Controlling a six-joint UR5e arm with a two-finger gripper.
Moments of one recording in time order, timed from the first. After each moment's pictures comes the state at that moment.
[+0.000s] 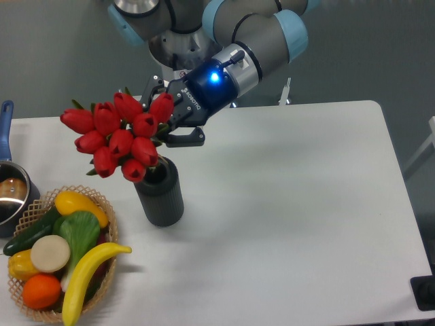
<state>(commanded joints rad) 2.63 -1.66 -1.88 -0.86 0.10 0.99</state>
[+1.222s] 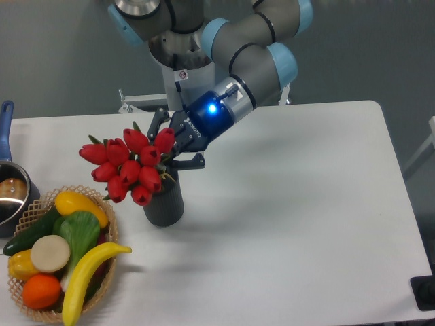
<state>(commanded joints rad) 2.62 -1.71 -2.07 -0.86 0.17 1.29</state>
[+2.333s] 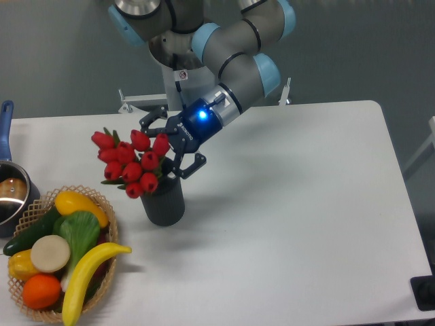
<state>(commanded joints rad) 2.67 -1.68 -2.18 -0.86 0.24 1.33</state>
